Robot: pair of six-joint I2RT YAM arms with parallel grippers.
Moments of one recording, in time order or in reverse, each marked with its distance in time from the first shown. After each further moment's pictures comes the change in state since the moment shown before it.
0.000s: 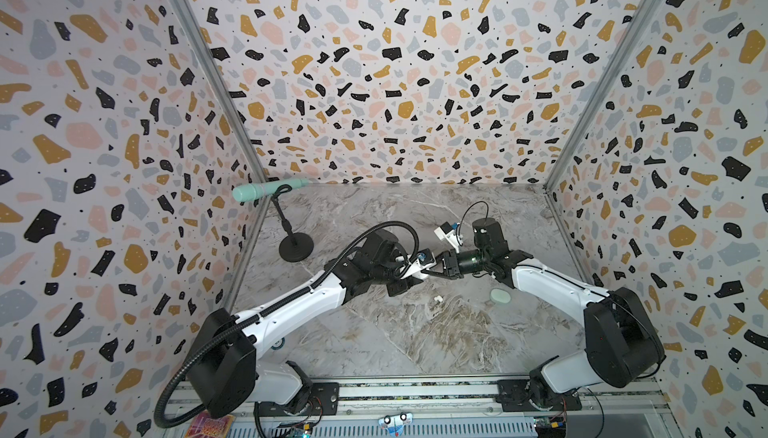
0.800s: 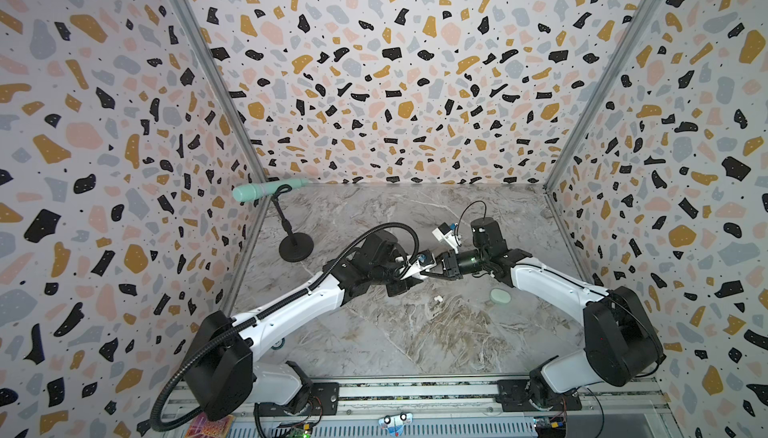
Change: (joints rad) left arm -0.003 -0.018 -0.006 0.003 -0.010 0.022; right arm 0.006 0.006 0.017 -0.026 -0.031 -0.018
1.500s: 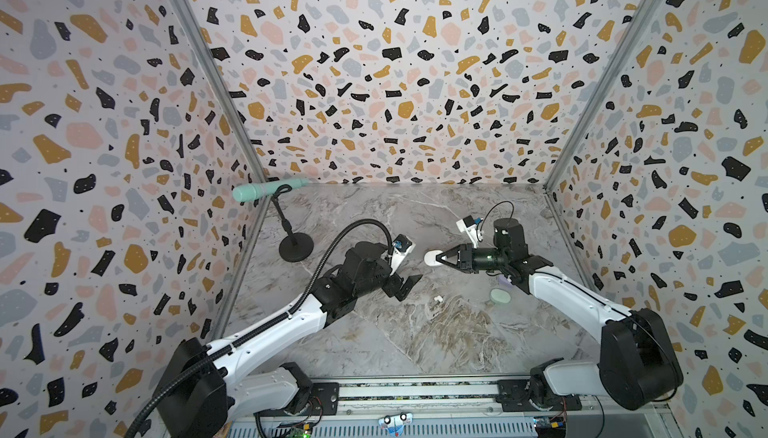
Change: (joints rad) left arm -0.003 -0.180 -0.210 0.283 -0.183 -0.557; right arm -0.126 -0.159 -0.139 0.146 0.183 0.119
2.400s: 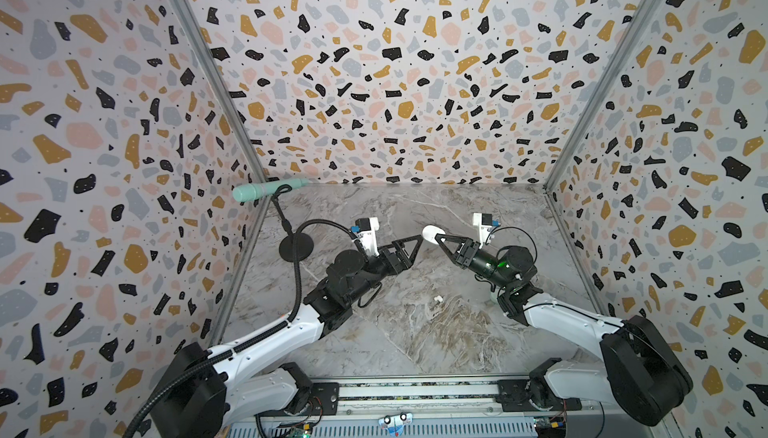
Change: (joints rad) left arm 0.000 -0.042 -0.127 0.546 -0.050 -1.015; right arm 0.171 -0.035 -0.246 0.925 0.396 0.498
